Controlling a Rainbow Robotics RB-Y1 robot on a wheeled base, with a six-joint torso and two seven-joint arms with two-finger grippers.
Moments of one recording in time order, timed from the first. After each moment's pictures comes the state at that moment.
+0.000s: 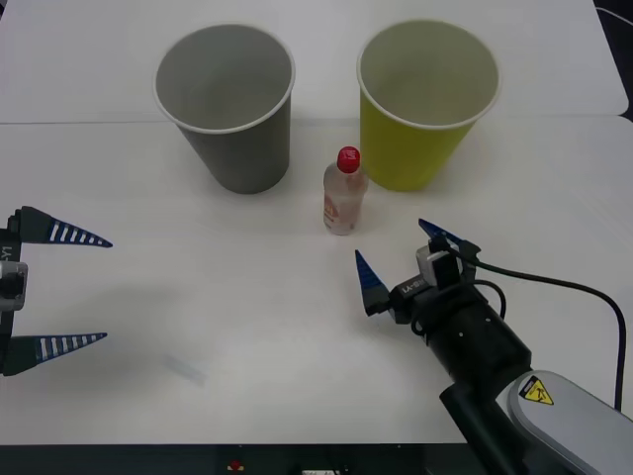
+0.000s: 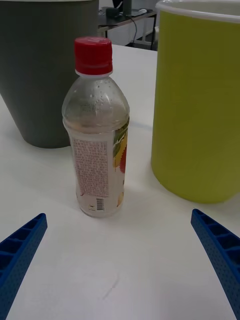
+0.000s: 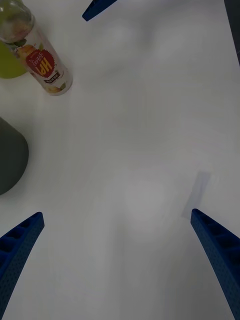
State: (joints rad) right arm 0.02 -0.65 0.72 -1.93 1.18 0.38 0.07; left arm 0.26 1.13 0.26 -2.01 -1.31 -1.13 -0.09
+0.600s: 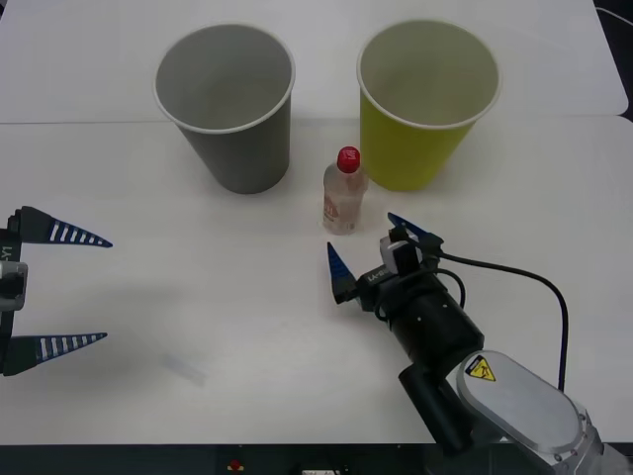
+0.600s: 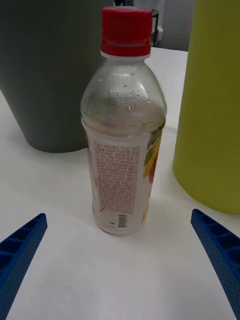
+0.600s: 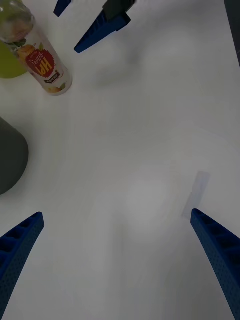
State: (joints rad) right arm -0.09 -0.50 0.75 -1.76 1.23 0.37 0.05; left arm 0.26 1.13 0.26 -2.01 -1.31 -1.13 -0.09
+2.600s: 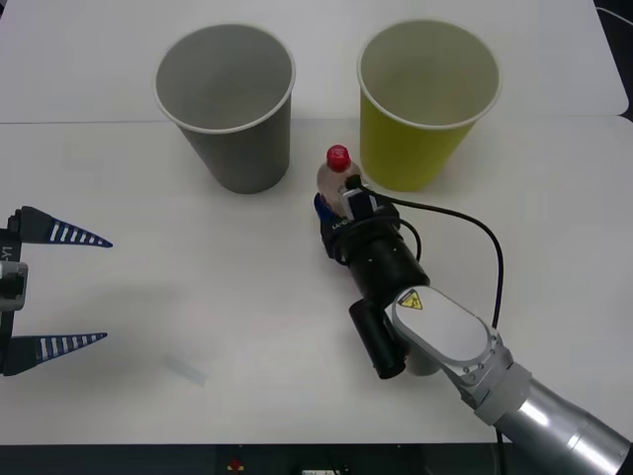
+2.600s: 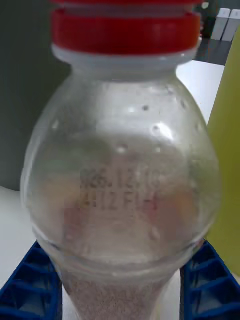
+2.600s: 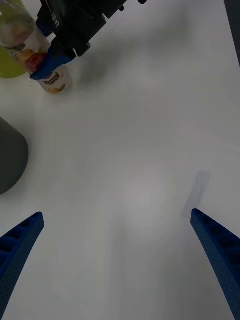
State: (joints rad) right arm -0.36 -0.29 0.72 -1.40 1.25 0.40 0.03; left arm 0.26 1.13 0.26 -2.01 -1.31 -1.13 -0.09
